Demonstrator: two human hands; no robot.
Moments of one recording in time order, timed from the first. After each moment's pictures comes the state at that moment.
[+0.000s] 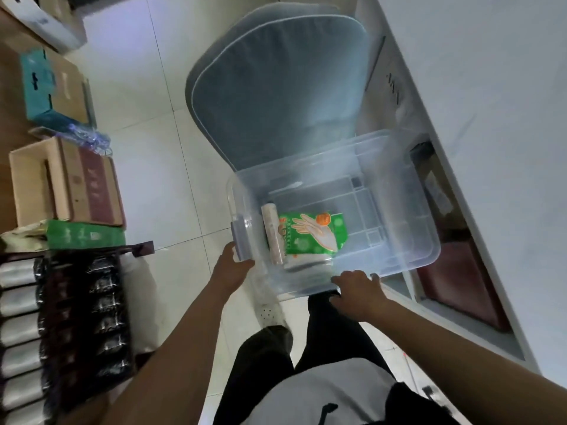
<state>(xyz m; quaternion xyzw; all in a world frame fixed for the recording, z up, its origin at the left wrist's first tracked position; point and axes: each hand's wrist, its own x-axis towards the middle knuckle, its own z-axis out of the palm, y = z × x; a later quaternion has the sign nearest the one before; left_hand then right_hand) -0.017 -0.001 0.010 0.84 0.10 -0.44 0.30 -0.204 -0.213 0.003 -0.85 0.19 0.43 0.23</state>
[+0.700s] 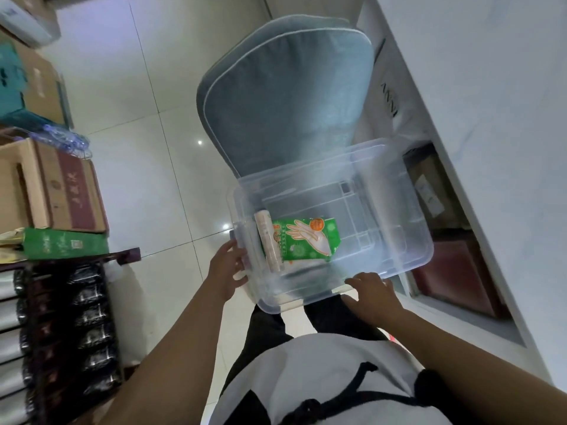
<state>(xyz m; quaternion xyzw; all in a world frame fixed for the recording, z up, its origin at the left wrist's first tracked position) 0.020 0.018 0.008 0.65 0.32 -0.46 0.51 -0.219 -0.202 0.005 -0.86 0.27 0.38 0.21</state>
